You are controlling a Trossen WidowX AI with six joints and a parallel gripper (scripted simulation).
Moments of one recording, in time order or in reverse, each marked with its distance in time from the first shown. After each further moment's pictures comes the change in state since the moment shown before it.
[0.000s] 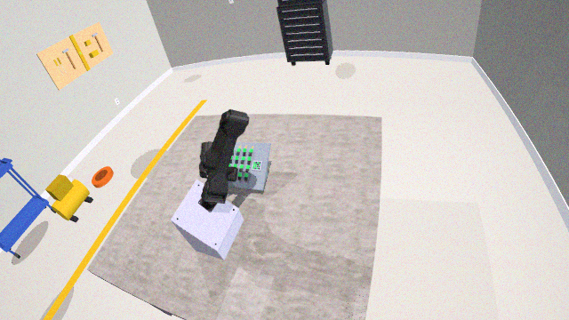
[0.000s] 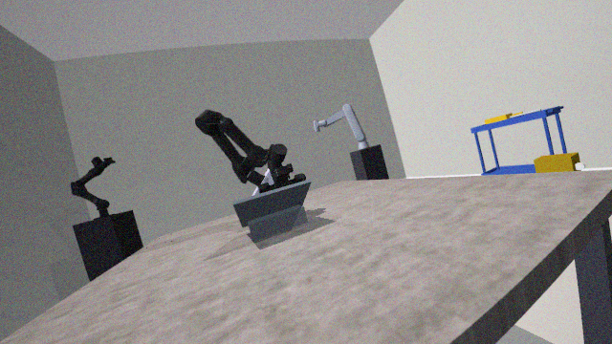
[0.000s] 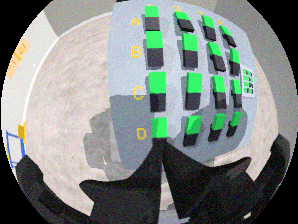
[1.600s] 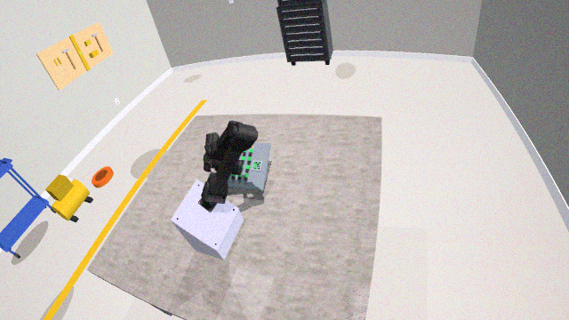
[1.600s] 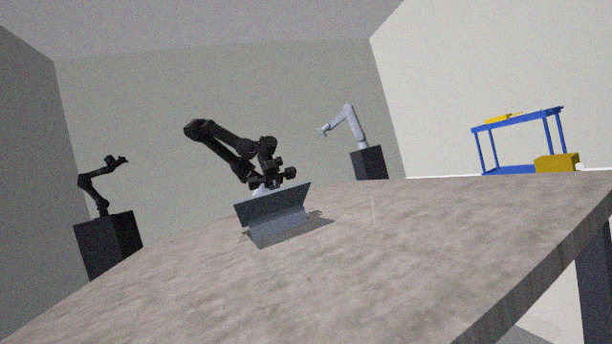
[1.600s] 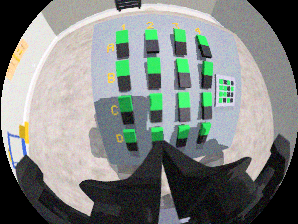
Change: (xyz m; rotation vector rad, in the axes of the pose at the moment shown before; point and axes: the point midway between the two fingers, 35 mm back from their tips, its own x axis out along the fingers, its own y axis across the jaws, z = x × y) arm -0.027 -0.033 0.024 0.004 0.045 0.002
